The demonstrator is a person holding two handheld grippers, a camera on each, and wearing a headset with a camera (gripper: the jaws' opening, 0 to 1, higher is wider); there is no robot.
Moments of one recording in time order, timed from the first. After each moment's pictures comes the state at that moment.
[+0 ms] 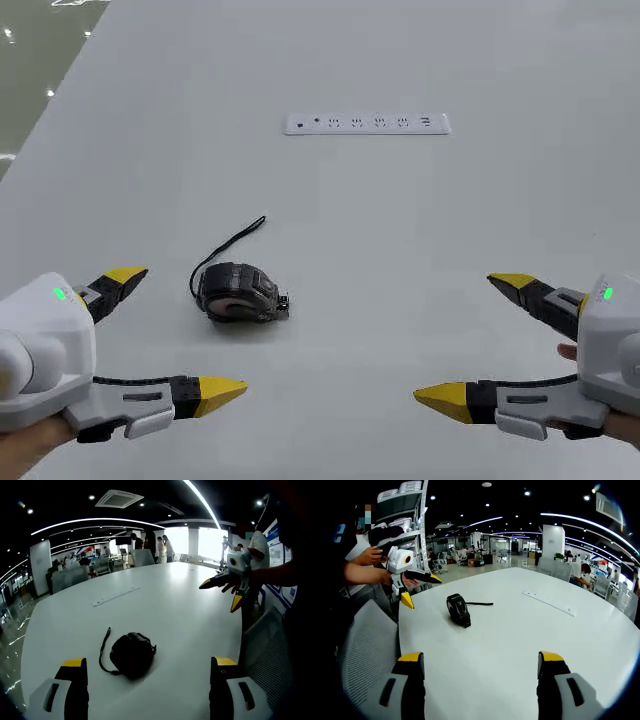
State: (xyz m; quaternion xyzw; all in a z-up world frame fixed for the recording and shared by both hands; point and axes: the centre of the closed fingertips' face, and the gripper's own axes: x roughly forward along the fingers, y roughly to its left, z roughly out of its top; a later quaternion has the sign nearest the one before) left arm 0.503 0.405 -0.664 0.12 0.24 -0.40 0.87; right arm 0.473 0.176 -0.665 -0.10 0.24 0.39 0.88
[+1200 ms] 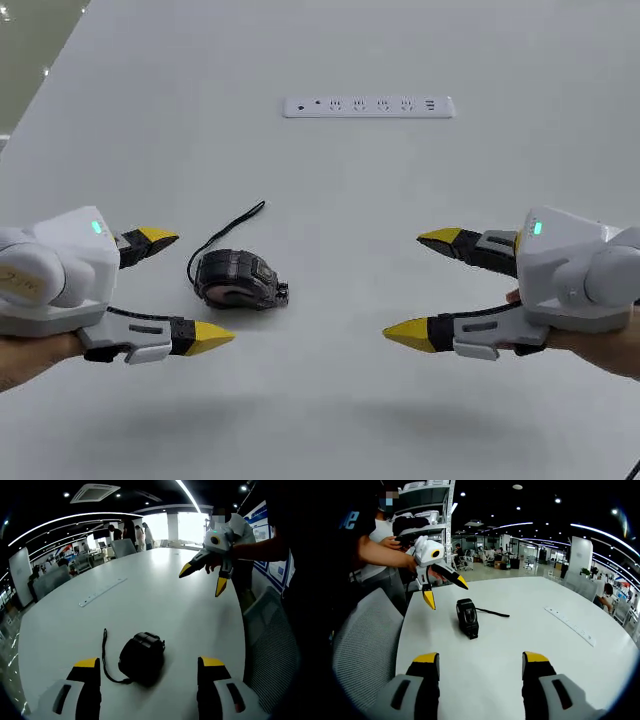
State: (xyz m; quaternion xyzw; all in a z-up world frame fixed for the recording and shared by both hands) left arm 0.540 0.397 -0.684 0.19 0.27 -0.47 0.82; right arm 0.516 0.220 -0.670 -0.15 0.21 0.50 0.83
